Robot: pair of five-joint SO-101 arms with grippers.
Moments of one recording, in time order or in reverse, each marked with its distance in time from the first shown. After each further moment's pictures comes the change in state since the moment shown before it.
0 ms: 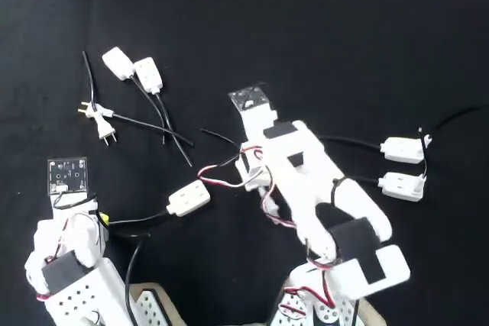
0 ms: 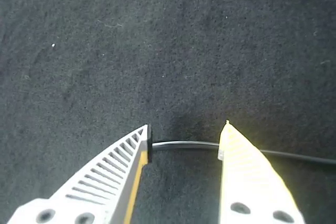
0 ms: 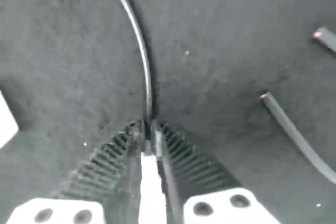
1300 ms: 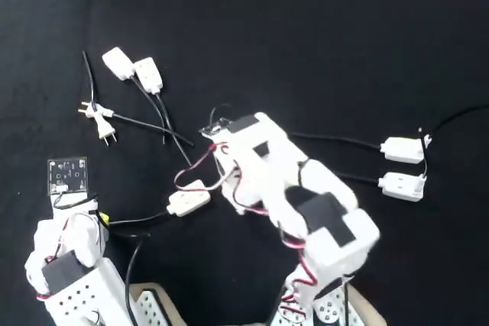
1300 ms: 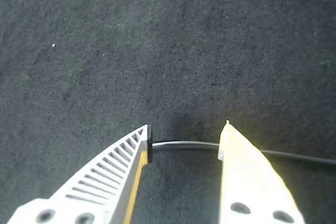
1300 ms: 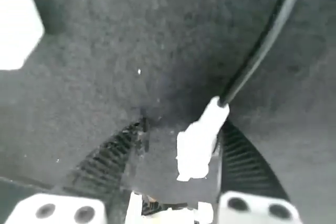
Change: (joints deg) left arm 0.0 0.0 0.0 0.0 0.0; right arm -8.9 15.5 -14.4 23.6 3.9
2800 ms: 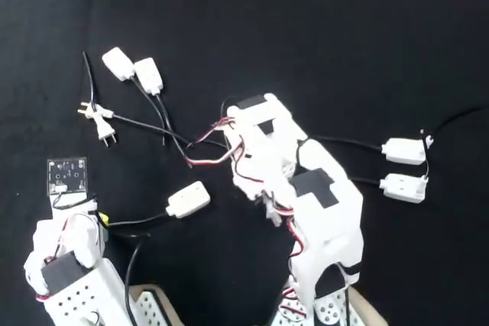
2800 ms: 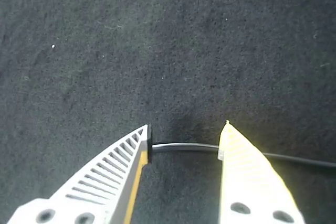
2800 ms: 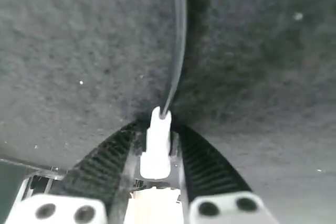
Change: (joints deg) left arm 0.0 0.0 0.0 0.0 0.0; right arm 6.1 13.5 -13.8 9.0 5.9
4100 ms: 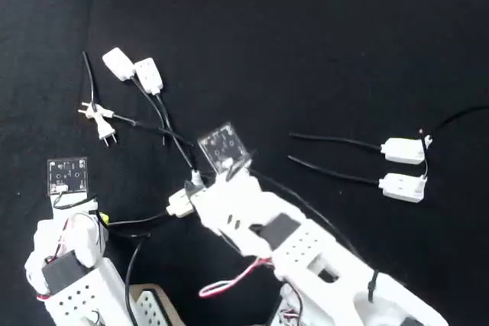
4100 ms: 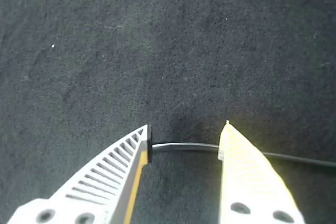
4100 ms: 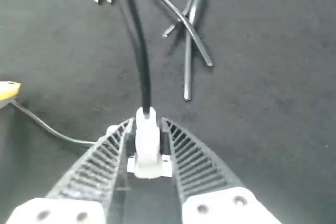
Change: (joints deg) left arm 0.0 0.0 0.0 0.0 0.0; right arm -21.4 -75.8 68.2 -71.7 -21.6
